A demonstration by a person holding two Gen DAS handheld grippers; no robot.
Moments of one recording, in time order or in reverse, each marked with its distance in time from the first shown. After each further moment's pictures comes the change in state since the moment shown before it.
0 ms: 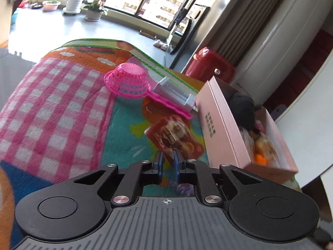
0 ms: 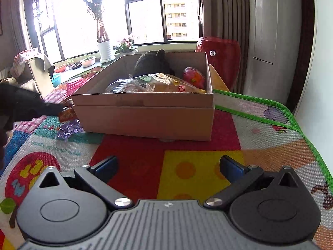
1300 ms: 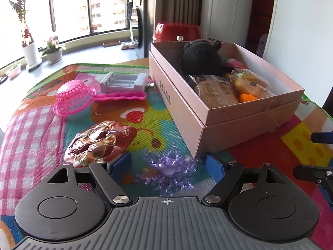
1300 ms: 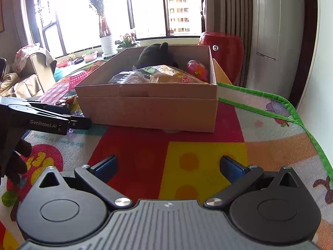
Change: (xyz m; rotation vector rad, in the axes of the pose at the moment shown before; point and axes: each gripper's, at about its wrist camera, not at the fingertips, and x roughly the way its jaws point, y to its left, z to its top) left arm 0.037 -0.074 -0.025 0.487 0.058 0.066; right arm -0.001 0.002 -0.006 -0.008 0.035 0.008
